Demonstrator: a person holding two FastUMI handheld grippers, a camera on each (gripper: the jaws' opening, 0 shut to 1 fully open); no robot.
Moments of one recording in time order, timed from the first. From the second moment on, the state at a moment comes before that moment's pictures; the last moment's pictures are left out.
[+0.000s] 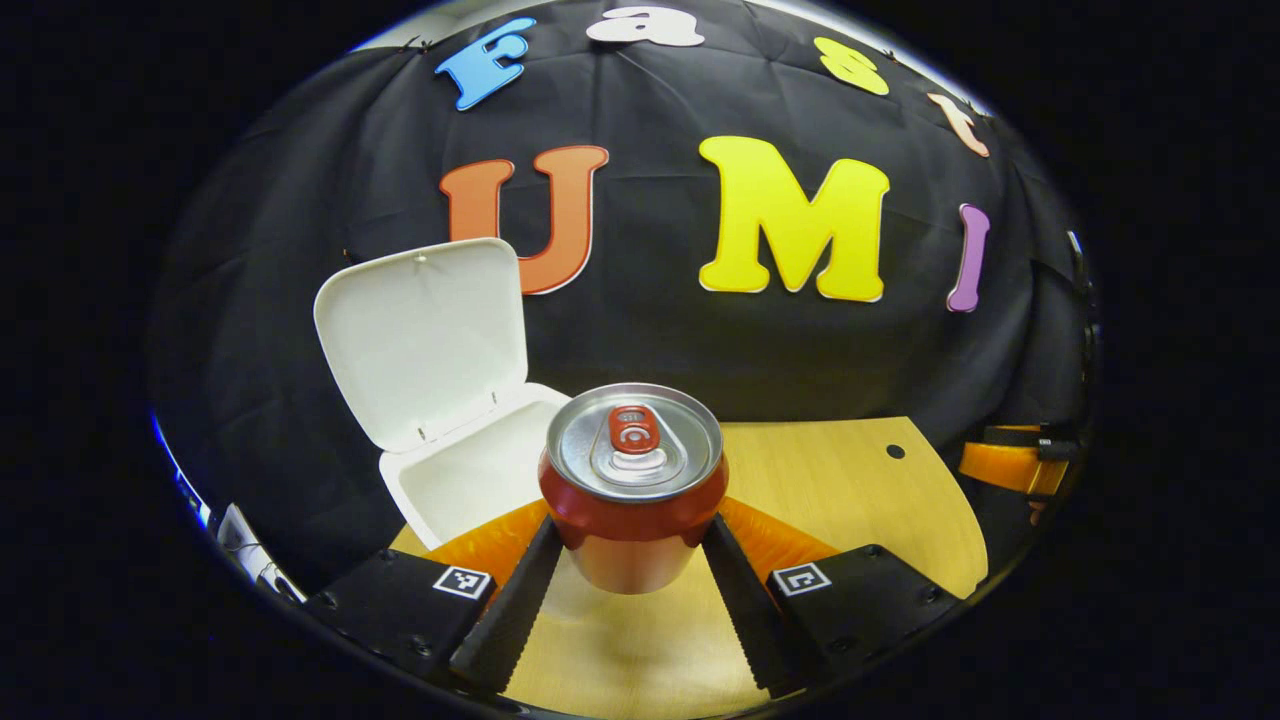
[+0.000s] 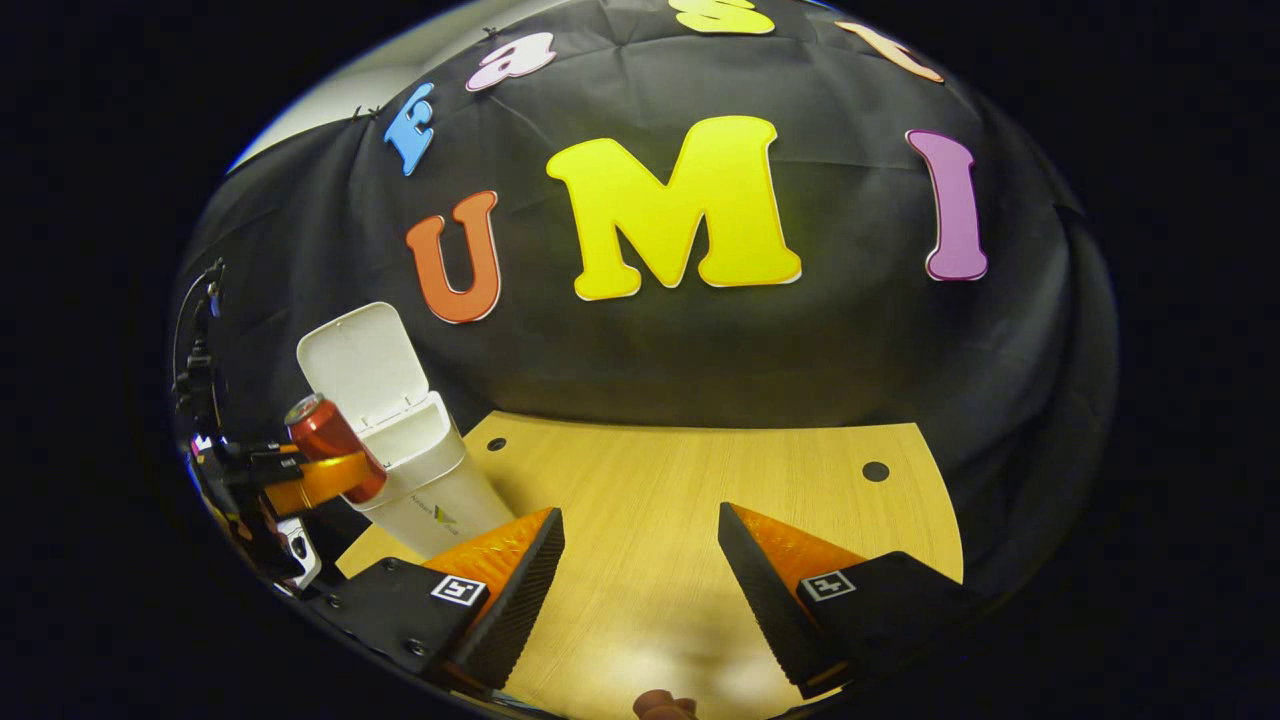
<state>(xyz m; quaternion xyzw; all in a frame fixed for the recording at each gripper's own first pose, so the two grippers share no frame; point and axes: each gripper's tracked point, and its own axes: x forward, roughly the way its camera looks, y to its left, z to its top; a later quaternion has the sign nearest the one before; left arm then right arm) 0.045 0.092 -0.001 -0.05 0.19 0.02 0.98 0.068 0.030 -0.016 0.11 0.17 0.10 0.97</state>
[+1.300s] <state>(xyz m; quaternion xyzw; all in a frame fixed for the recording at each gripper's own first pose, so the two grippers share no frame) 0.117 0.169 -0.015 -0.12 0.21 0.14 0.96 0.057 0.036 -0.056 0.08 0.21 0.09 0.97</state>
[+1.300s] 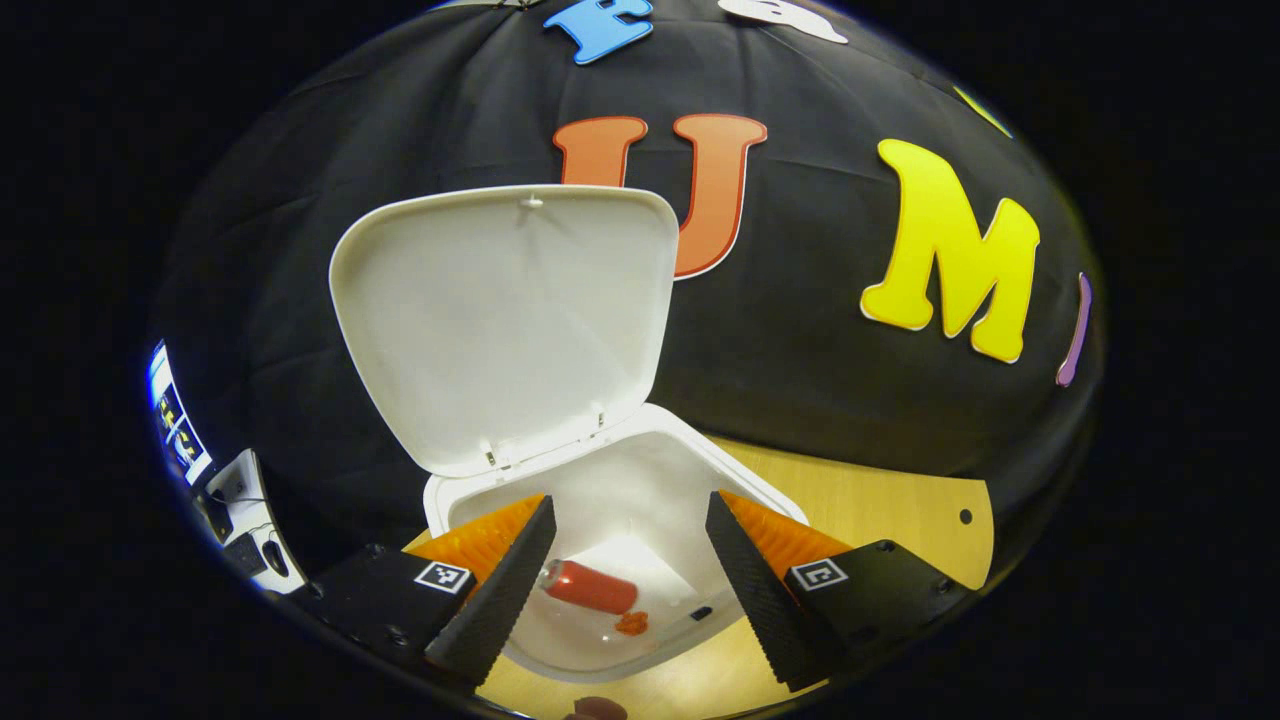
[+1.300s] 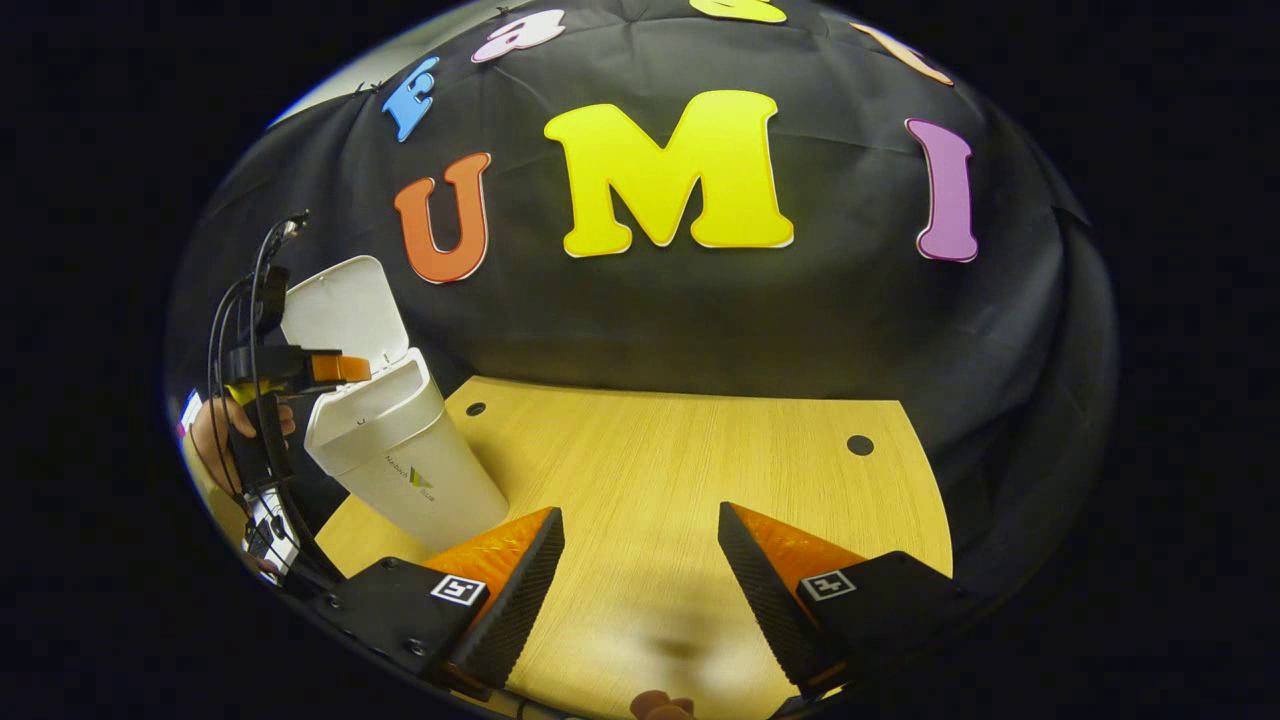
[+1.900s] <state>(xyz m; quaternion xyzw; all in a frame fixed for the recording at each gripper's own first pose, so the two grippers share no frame) 0.123 0.190 0.099 -0.11 0.18 0.18 0.96 0.052 0.021 -0.085 0.09 0.22 0.11 0.96</state>
